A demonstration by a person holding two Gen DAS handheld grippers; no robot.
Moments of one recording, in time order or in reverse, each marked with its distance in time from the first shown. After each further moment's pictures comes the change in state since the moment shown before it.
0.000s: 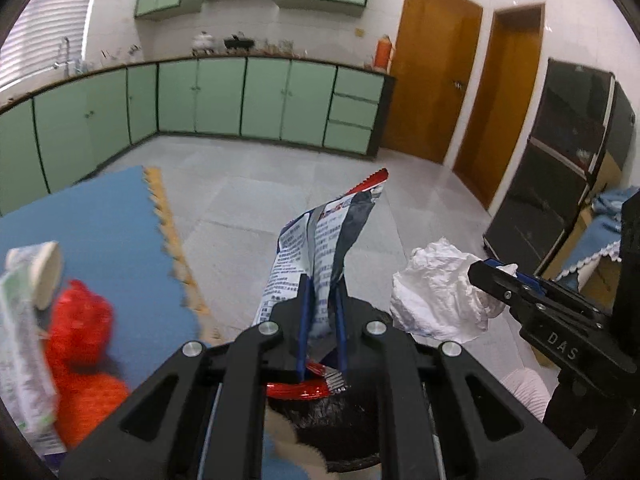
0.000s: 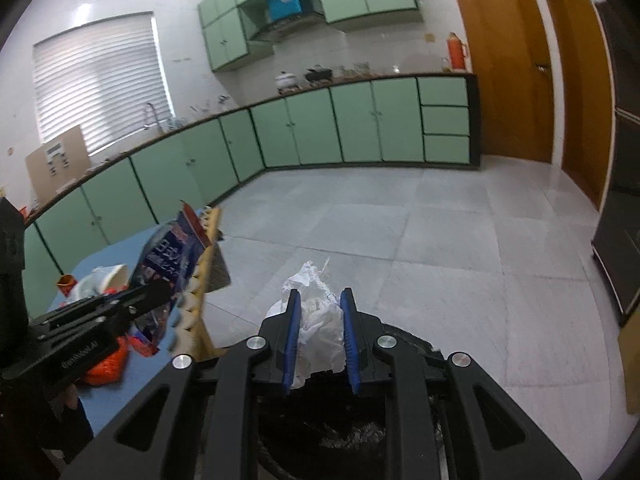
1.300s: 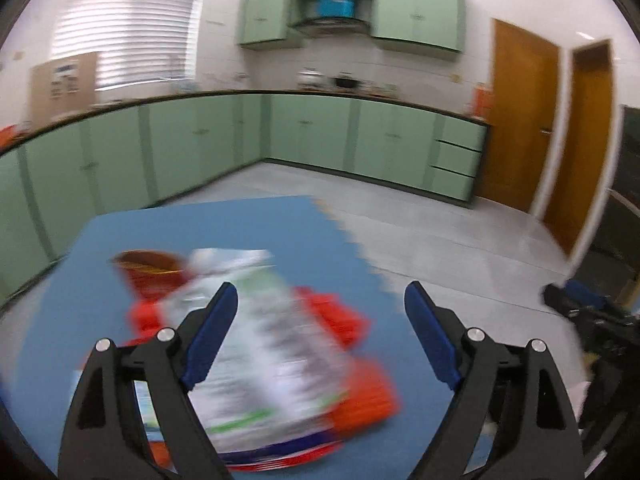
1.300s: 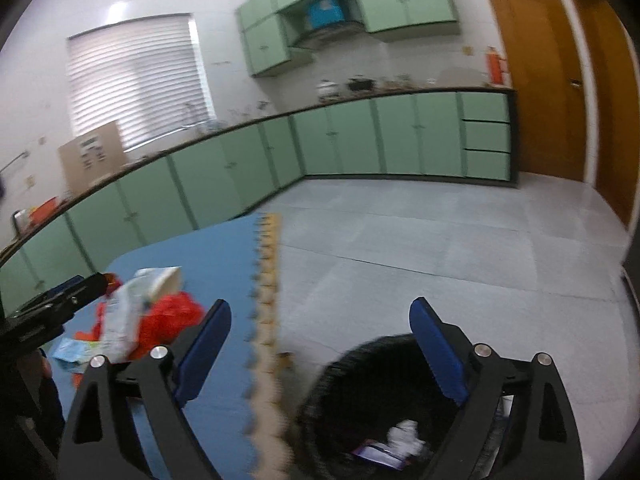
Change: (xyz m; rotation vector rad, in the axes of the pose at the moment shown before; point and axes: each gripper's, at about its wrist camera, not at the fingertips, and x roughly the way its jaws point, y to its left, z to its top) left arm -0.143 0.137 -0.022 -0.132 -0.171 0.384; right arm -0.004 0.115 0.005 -0.102 -0.061 0.193
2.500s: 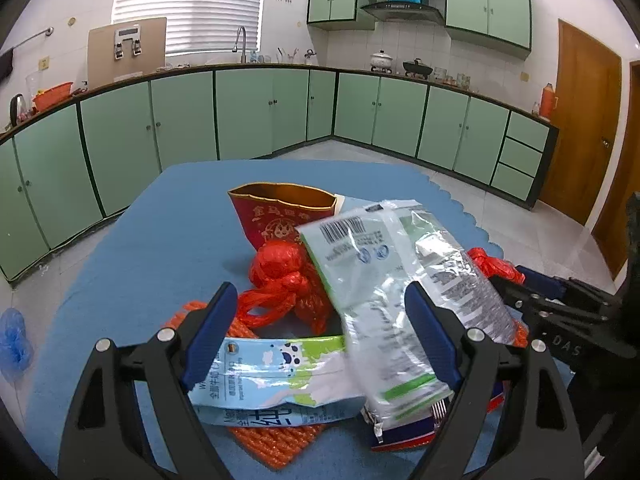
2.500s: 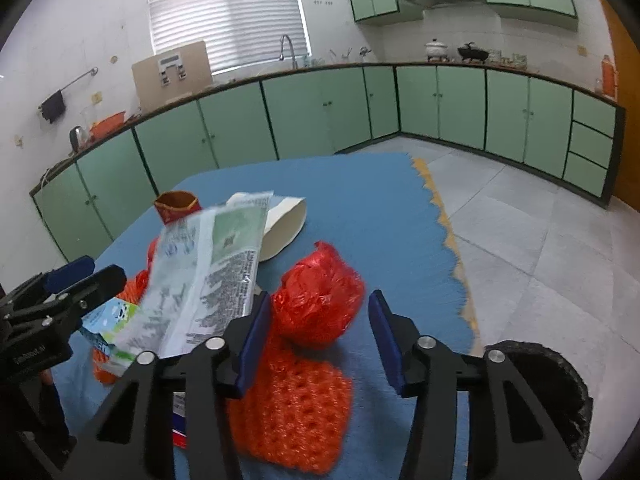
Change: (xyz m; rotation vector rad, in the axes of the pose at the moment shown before) left arm 0.007 0.095 -0.033 -0.100 0.076 0.165; right arm 0.117 0.118 -0.024 -0.184 0.217 0.220
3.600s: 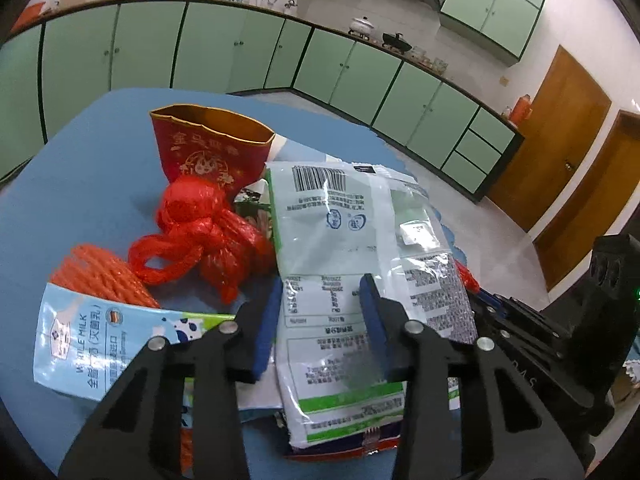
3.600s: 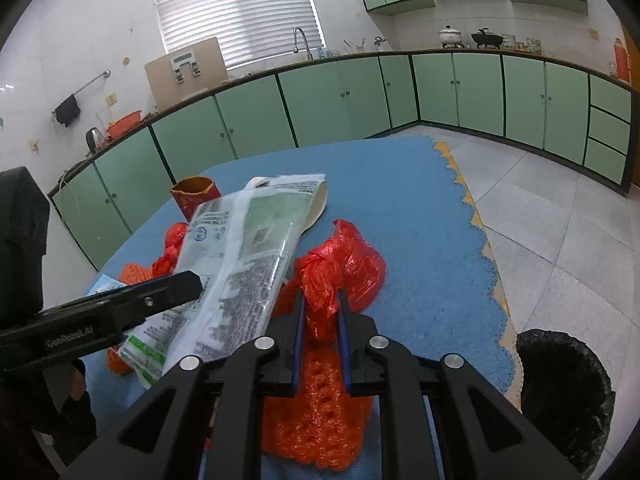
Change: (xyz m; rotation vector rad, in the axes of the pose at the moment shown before) left arm 0.043 -0.009 -0.012 -0.158 0.169 -0.249; right arm 0.004 0.001 -0.009 0.014 0.015 0.073
